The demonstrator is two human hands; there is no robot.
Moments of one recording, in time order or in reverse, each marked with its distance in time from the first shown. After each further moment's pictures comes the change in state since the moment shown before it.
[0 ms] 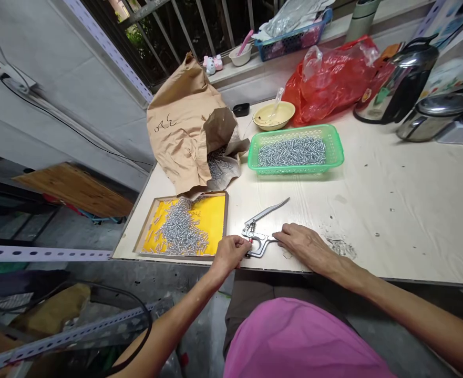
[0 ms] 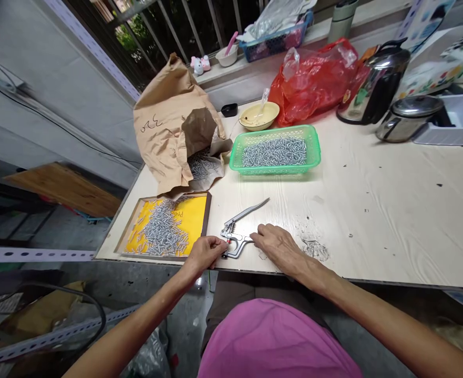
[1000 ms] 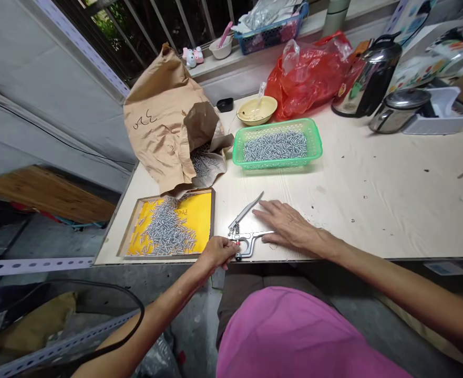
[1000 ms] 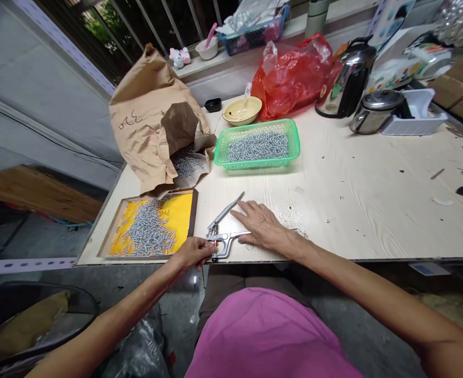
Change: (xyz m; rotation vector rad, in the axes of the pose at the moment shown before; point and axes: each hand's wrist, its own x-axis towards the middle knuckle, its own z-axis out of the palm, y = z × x) left_hand -0.002 -0.002 -0.004 -0.052 -0.244 -0.114; right_hand 0.015 0.014 -0.022 0.015 0.021 -0.037
